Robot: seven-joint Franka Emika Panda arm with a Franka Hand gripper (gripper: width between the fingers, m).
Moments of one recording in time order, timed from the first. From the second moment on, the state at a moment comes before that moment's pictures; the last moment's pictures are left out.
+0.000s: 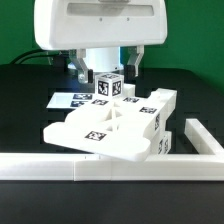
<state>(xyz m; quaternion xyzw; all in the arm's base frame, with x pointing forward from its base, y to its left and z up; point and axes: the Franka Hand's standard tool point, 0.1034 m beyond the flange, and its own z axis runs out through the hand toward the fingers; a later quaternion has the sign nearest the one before) 0.608 -0.015 0.123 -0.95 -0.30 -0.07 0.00</state>
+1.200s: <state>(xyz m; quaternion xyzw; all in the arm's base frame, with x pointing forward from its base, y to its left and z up) 0.614 0.010 0.125 -1.00 -0.04 -0.09 0.01</state>
